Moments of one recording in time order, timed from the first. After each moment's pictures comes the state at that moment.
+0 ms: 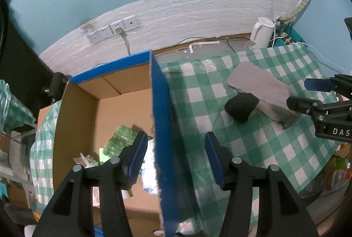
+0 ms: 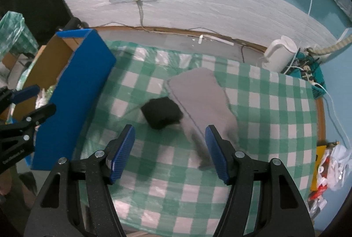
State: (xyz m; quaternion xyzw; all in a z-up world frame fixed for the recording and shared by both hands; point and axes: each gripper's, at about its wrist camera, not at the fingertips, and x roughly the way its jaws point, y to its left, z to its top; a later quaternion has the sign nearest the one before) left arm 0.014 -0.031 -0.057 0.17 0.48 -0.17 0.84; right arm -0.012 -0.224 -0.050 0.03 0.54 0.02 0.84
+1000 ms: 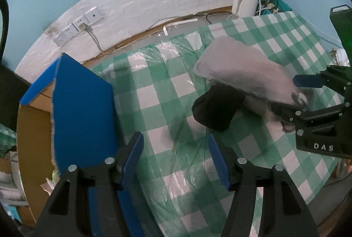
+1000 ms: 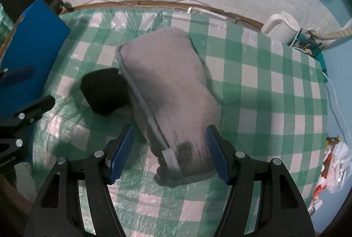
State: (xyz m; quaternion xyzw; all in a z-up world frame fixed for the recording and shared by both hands) left arm 0.039 -0.123 -0.127 0.23 0.52 -0.21 0.80; right arm 0.010 -0.274 -0.139 0.01 0.60 0.01 0.80
